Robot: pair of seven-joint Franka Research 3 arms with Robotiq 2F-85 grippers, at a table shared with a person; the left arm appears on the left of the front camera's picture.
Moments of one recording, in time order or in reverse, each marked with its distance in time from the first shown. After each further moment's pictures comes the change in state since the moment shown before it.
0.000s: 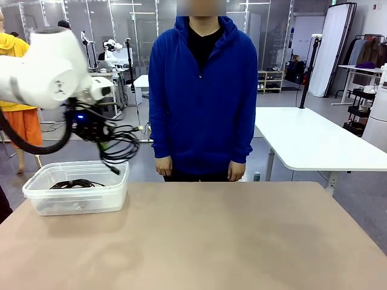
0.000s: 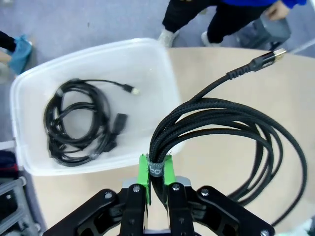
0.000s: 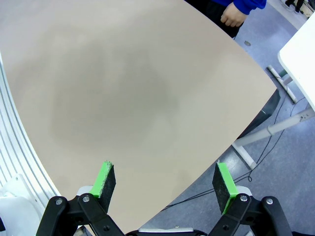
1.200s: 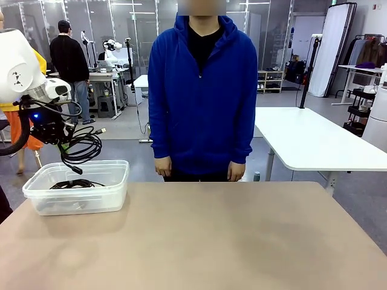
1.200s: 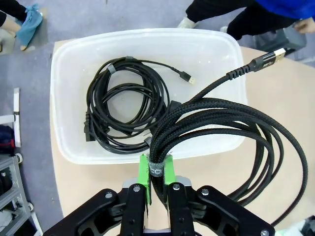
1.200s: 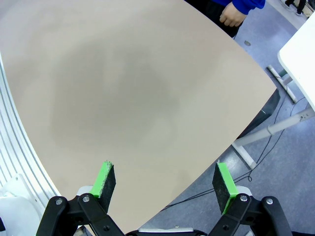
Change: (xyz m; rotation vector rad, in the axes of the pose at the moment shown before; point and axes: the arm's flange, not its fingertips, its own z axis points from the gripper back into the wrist) left arm -0.001 0.098 -0.004 0.004 0.077 0.117; right arm 0.000 0.000 0.000 -0.001 0.000 -0.001
